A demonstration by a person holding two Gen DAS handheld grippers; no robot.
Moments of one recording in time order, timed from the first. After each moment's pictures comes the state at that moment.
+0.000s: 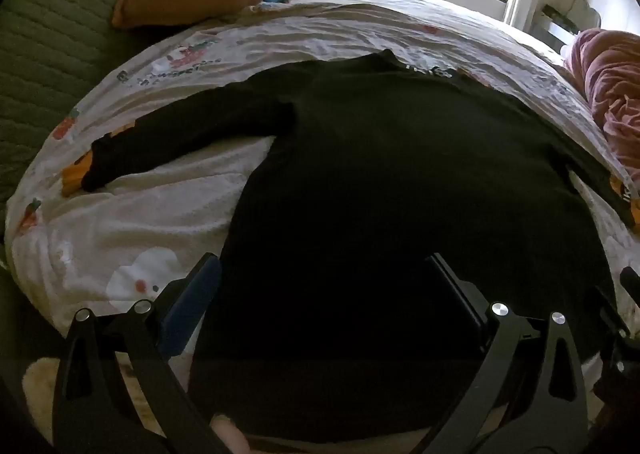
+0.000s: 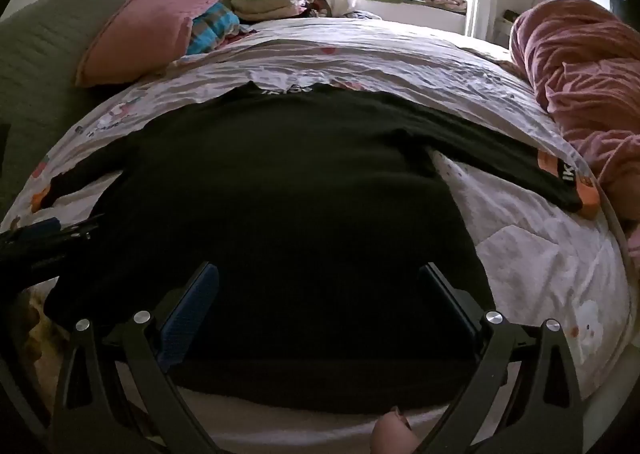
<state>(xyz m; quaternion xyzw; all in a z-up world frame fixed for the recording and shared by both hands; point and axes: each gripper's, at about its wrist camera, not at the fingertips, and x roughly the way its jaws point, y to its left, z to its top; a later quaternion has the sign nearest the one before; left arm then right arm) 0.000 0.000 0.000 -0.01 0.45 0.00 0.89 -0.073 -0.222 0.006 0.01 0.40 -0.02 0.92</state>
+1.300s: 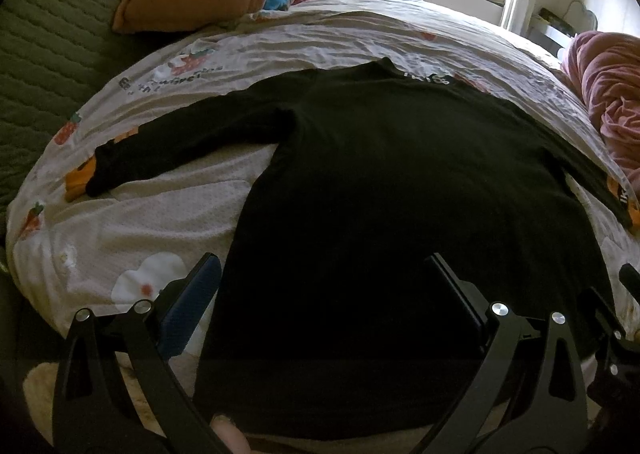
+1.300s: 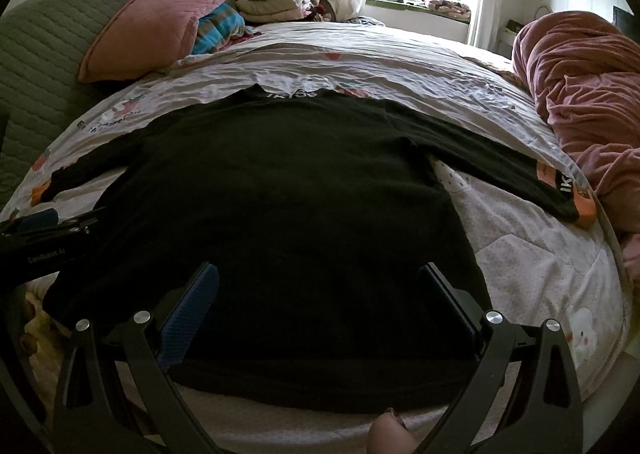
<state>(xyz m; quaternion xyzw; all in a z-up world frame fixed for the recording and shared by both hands) 0.000 0.004 0.005 0.00 0.44 0.00 0.90 -0.075 -0.216 0.011 0.01 0.39 -0.01 0.92</state>
